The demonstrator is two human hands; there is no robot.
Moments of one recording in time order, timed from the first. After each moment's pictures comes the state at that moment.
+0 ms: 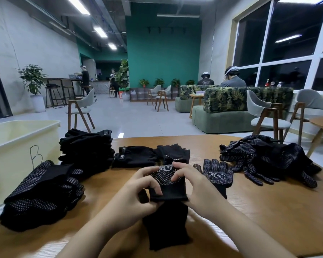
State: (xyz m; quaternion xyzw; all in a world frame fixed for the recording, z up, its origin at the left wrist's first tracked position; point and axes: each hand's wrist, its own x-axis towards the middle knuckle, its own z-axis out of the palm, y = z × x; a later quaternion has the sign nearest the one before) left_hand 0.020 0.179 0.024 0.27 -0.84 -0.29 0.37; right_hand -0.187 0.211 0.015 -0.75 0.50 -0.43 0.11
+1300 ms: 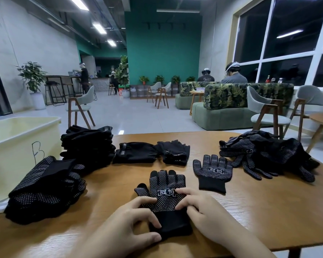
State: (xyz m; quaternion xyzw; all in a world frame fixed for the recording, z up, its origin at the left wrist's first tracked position) left_hand 0.047 0.204 -0.007 0.32 -0.89 -0.25 0.20; right_hand -0.185 0.248 -0.014 -0.75 0.58 -0.30 0.14
